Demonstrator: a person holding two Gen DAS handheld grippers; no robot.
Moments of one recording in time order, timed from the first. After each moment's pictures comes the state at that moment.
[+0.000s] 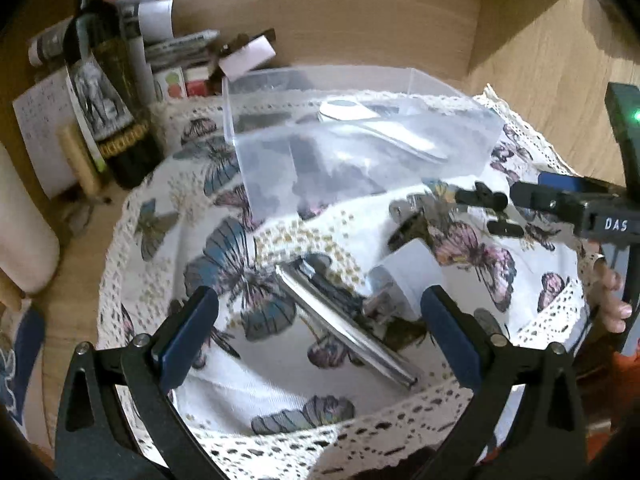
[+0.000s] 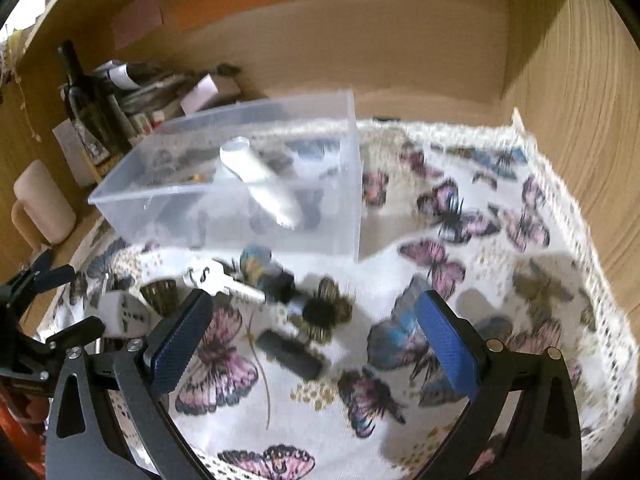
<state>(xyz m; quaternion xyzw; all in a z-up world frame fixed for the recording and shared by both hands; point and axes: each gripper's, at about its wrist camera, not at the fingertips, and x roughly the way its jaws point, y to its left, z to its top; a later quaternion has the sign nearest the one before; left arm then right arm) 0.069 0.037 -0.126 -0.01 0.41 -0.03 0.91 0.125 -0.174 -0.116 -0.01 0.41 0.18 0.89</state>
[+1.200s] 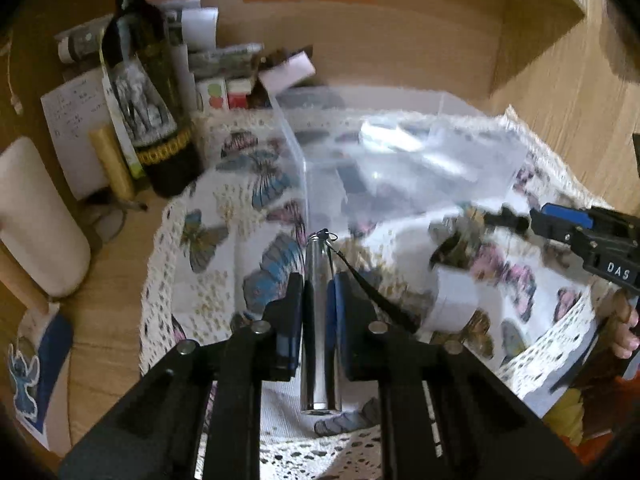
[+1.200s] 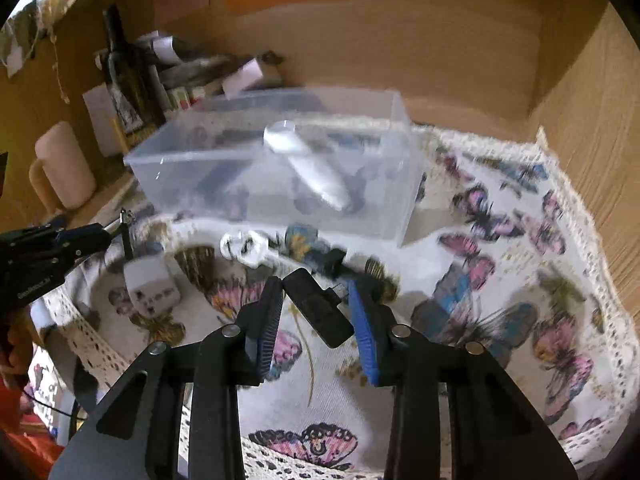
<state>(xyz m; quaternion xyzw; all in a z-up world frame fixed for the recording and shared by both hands) 0.066 0.074 -0.105 -0.02 0.38 0.00 0.92 0.098 -0.153 -0.104 -0.04 0.36 0.21 0.91</state>
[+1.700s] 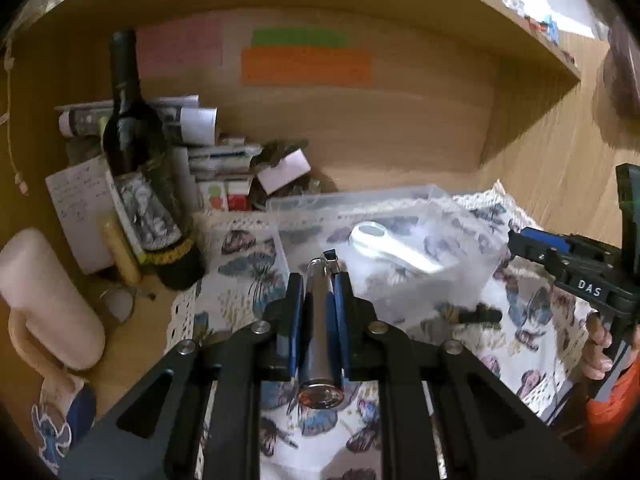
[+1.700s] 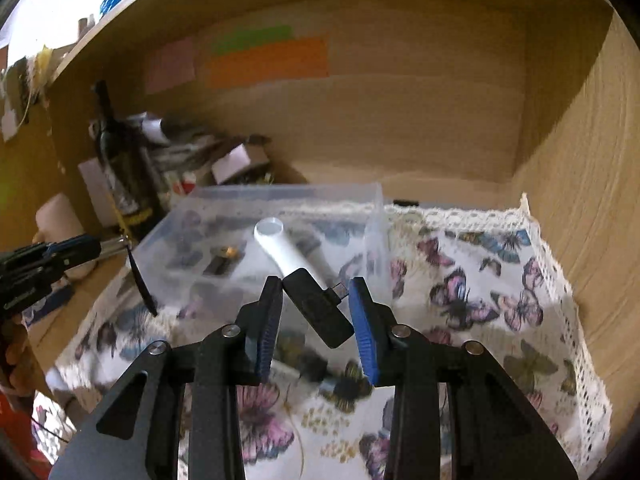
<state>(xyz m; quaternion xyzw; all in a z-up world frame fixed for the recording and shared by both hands) 0.092 0.078 -0.034 -0.03 0.30 -0.01 0.95 0.133 -0.156 -0.050 -0.01 0.29 0.20 0.93</state>
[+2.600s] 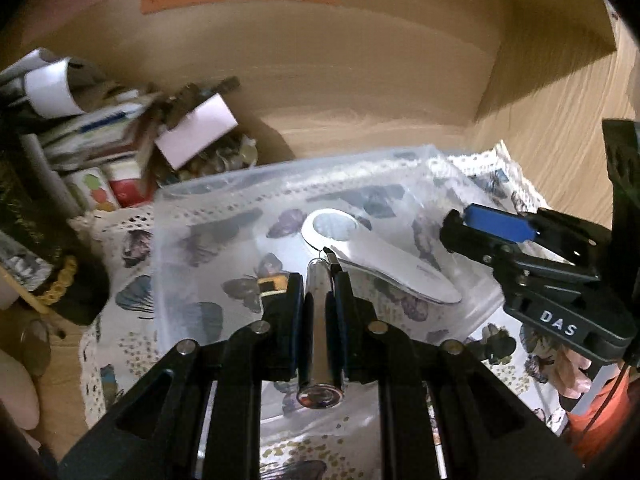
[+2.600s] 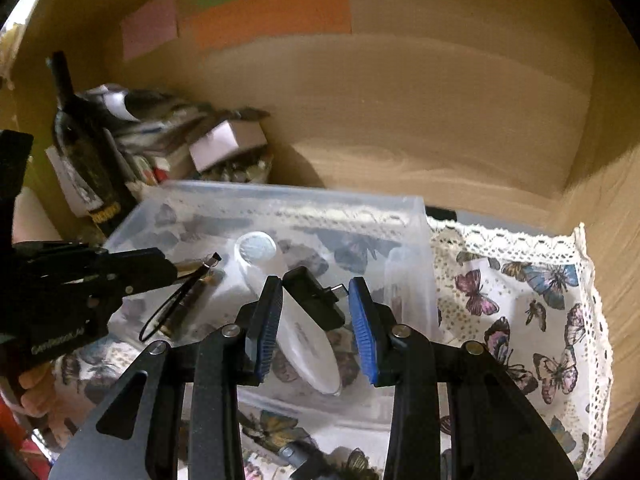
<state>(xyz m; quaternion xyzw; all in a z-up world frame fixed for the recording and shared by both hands) 0.213 0.038 -0.086 -0.03 0.41 -0.08 0.91 0.219 -0.110 -0.083 -0.05 0.36 0.22 0.91</state>
